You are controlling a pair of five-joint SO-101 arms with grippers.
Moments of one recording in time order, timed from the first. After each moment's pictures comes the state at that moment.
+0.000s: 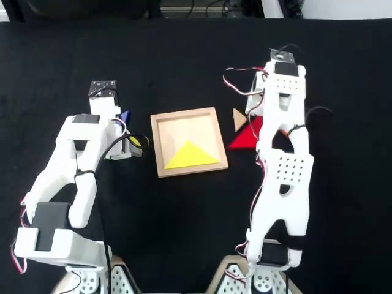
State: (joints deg) left arm -4.0 0.9 31.7 54.9 2.2; right arm 6.0 57.3 -50.9 90.4 -8.0
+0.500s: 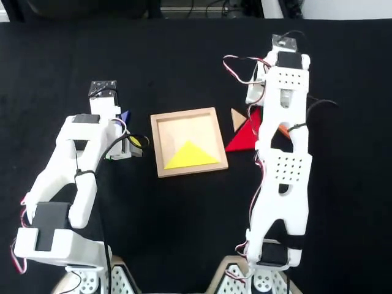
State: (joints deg) left arm -4.0 0.9 31.7 54.9 2.2; right arm 5.6 57.5 -64.1 99.1 -7.9
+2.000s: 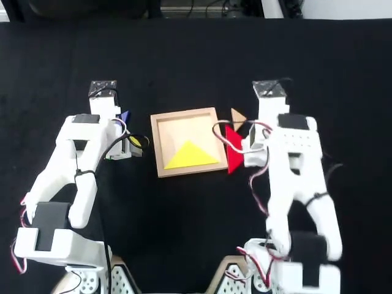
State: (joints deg) left arm -4.0 0.9 31.7 54.9 2.2; right arm 3.7 -13.4 32.3 73.8 8.0
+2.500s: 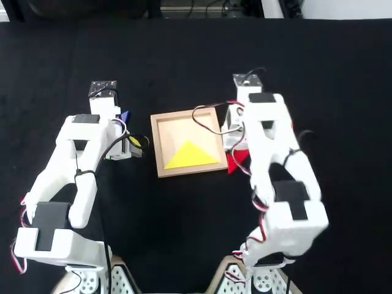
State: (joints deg) left arm -4.0 0.9 31.7 55.3 2.2; right arm -4.0 12.2 14.7 72.1 -2.1
